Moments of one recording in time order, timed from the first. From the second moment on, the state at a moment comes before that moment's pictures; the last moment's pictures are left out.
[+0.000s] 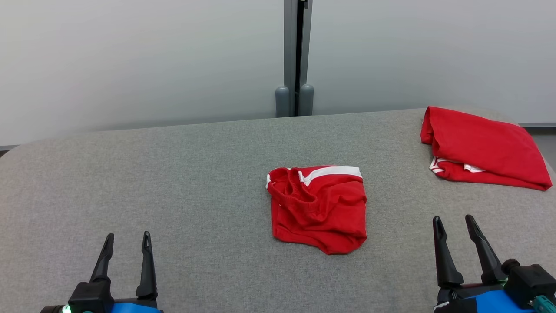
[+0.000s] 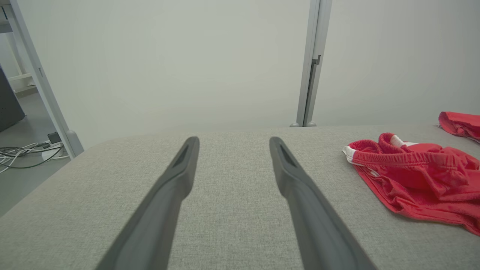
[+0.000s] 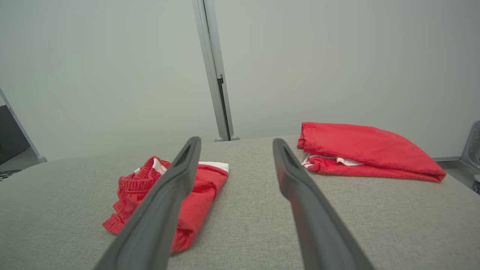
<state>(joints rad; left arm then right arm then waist) 0.06 0.07 0.05 0.22 -0.05 -0.09 -0.26 0.05 -0.05 -0.03 0.11 0.20 0.13 -0.26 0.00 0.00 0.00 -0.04</state>
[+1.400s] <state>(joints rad) -0.10 0.06 -0.01 0.22 -0.08 -0.09 -0.26 -0.51 -0.05 -0.04 0.79 0.08 0.13 -0.21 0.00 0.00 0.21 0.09</state>
